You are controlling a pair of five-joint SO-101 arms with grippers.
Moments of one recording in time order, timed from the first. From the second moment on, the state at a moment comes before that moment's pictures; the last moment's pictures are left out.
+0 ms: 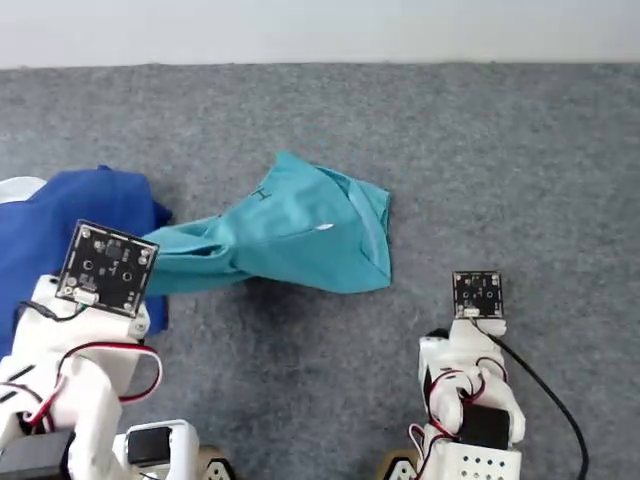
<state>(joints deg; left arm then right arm) -12.2 -69.5 24.2 92.6 -24.4 5.0 -103.3 95.6 65.6 6.4</state>
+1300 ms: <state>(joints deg) -12.6 -69.8 26.7 96.8 -24.7 -12.3 -4.0 15.5 61.4 40.5</state>
